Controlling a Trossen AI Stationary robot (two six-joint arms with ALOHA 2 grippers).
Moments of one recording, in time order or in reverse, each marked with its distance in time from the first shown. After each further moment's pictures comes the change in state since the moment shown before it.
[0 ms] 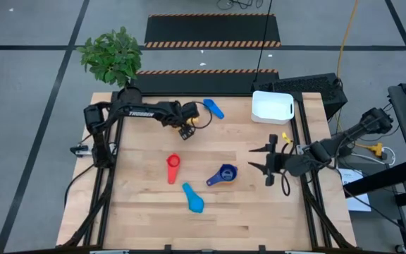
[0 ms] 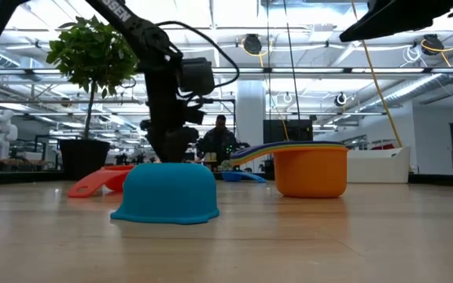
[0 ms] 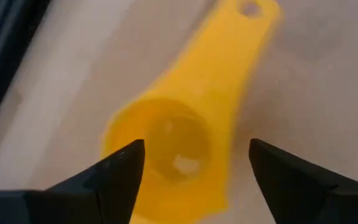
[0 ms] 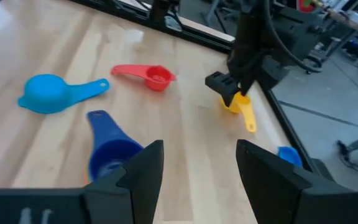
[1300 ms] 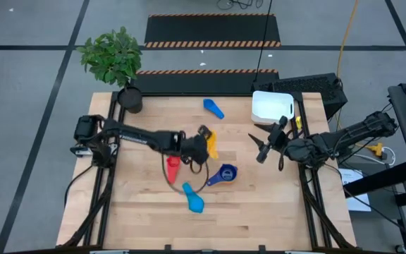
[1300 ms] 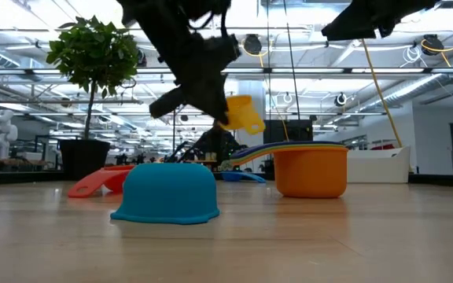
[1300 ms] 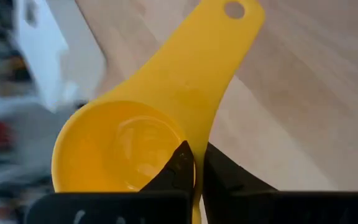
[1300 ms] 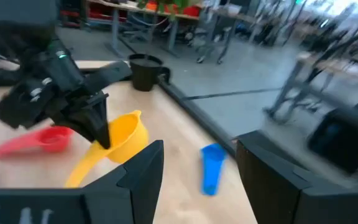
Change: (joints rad) left arm -0.424 -0.095 0.003 0.306 -0.119 1.192; right arm -0.153 -0.034 0.000 0.157 0.256 0.116
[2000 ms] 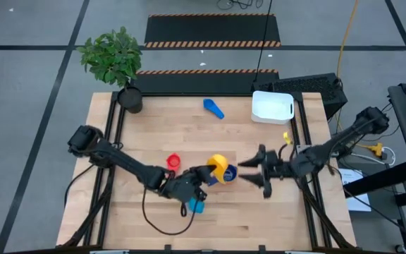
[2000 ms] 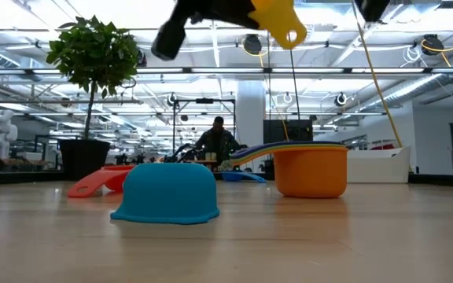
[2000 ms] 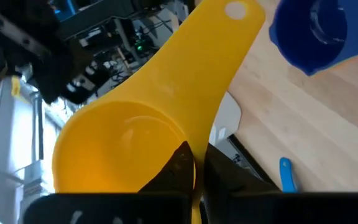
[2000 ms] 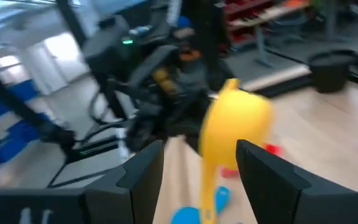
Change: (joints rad) left arm -0.404 0.014 0.000 0.458 -0.479 0.528; right arm 0.211 0.189 0.000 0.437 -0.395 0.328
